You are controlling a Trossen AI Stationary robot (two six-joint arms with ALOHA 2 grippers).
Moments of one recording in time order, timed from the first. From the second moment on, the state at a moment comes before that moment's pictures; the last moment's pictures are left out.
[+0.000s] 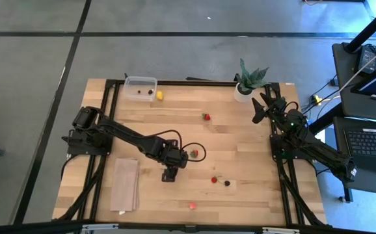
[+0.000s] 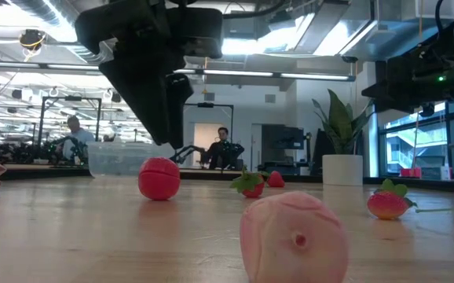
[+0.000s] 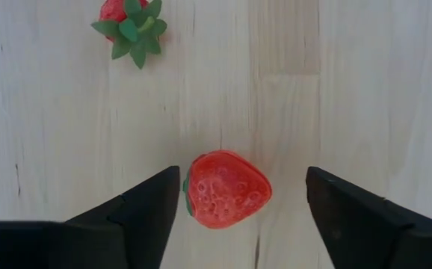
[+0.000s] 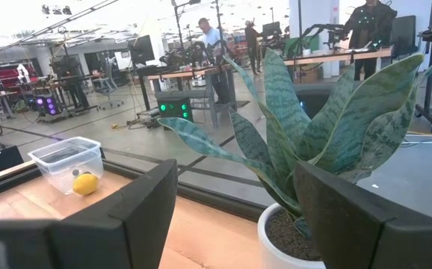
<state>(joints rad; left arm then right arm) -0.27 1.81 1.26 -0.68 -0.08 -0.26 -0.61 0.01 0.01 0.07 0.31 0.15</state>
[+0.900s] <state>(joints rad) -0.28 1.87 1.26 -0.70 -0.08 -0.34 -0.61 0.01 0.01 0.07 0.31 0.15</state>
